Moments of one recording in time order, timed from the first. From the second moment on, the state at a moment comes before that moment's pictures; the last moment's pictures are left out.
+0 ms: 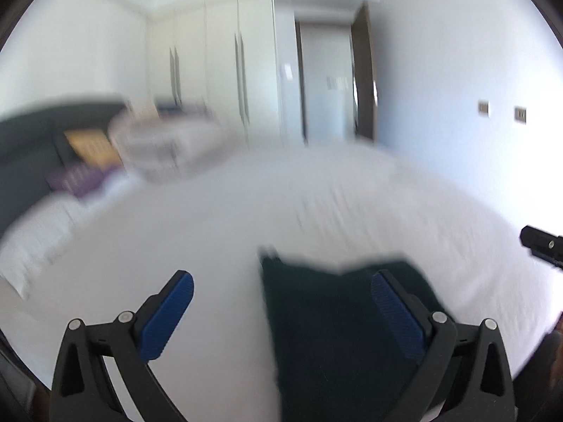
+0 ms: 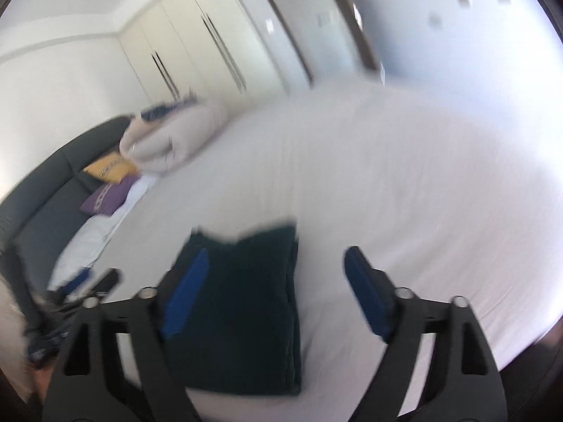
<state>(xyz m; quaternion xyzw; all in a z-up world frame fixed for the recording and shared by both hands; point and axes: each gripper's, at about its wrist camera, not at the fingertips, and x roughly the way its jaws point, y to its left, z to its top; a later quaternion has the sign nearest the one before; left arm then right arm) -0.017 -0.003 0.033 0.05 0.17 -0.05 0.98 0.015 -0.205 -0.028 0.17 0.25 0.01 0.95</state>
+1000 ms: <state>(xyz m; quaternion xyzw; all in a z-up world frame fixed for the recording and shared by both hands) -0.062 -0.008 0.019 0.06 0.35 -0.02 0.94 -0.040 -0.149 0.037 0.04 0.27 -0.02 0.96</state>
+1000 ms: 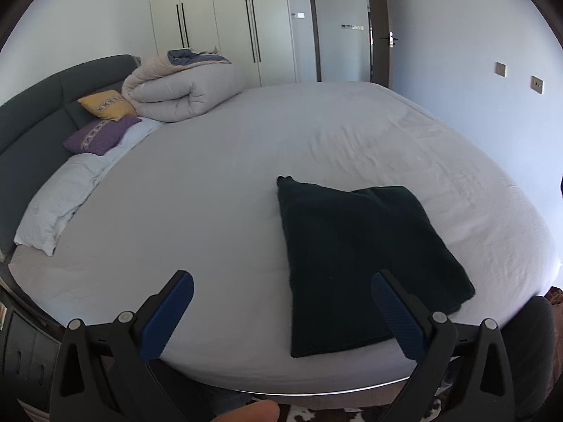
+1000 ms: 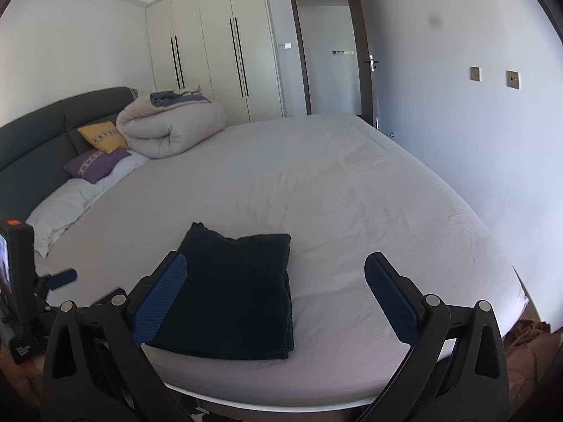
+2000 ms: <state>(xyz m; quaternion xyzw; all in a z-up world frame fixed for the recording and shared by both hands) -0.041 0.015 -0.027 0.00 0.43 -0.02 0.90 0.000 -0.126 -0.060 0.01 0.41 -0.05 0.91</state>
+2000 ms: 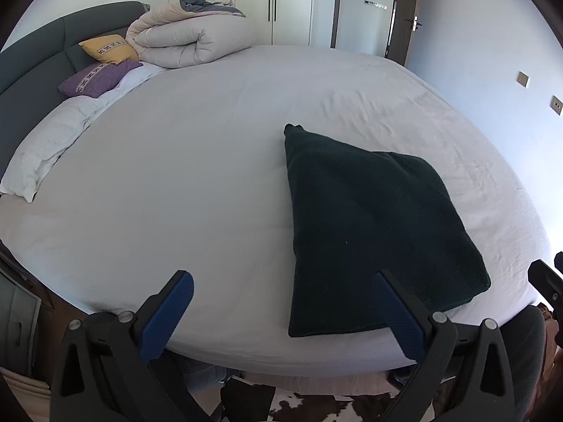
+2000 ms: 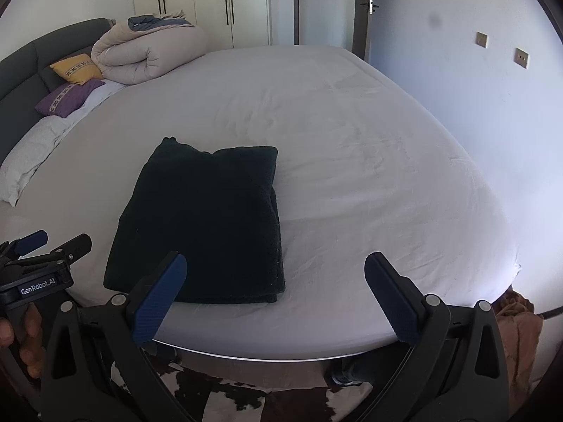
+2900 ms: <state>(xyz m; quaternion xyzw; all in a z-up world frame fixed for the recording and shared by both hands) -0.043 0.010 -0.035 0.01 0.43 -0.01 0.90 0.009 -0.110 -0.064 0.00 0.41 -0.04 0.91</state>
